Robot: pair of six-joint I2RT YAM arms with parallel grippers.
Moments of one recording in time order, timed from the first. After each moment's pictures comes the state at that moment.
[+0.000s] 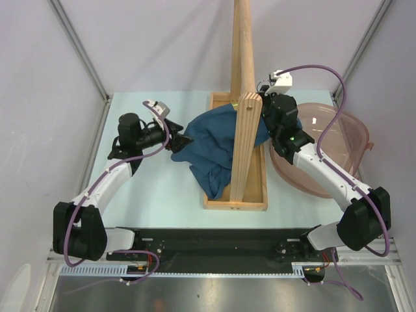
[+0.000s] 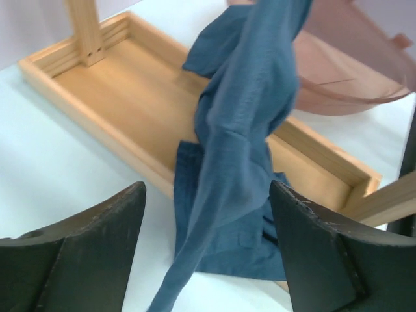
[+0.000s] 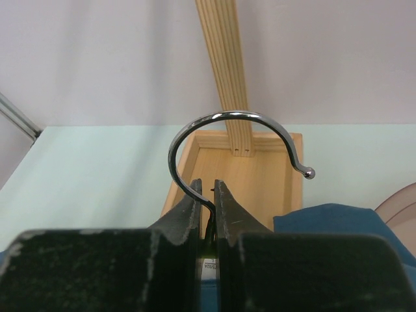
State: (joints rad) left arm -0.17 1.28 0.87 0.19 0.82 -0.02; right arm 0.51 1.40 1.22 0.18 0.33 0.20
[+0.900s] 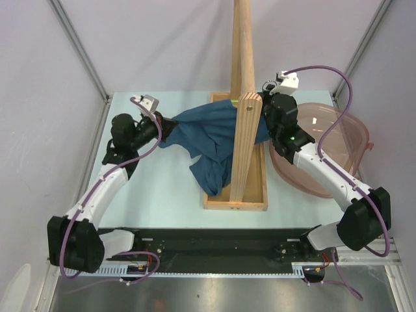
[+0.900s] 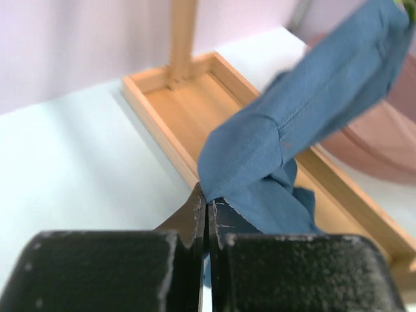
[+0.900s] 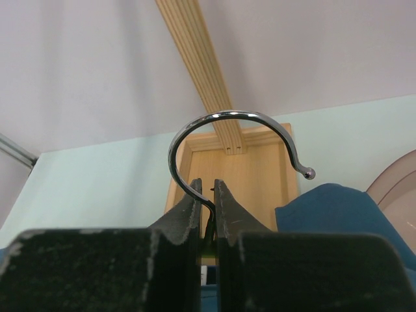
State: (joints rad) left arm -0.17 1.20 0.88 0.20 0.56 -0.11; right arm 0.51 1.40 1.23 0.15 0.43 0.31
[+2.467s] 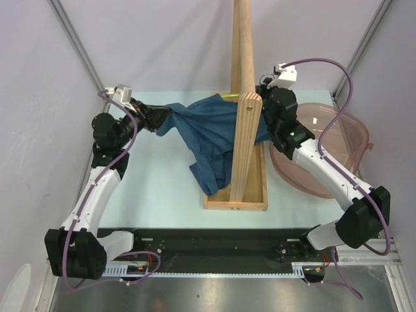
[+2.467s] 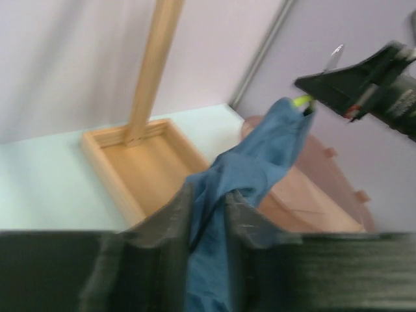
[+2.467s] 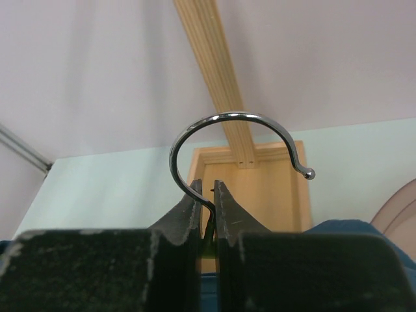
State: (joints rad) left arm -0.07 1.12 0.90 0.44 0.66 -0.55; right arm 0.55 1.43 1.32 0.12 0.44 0.29
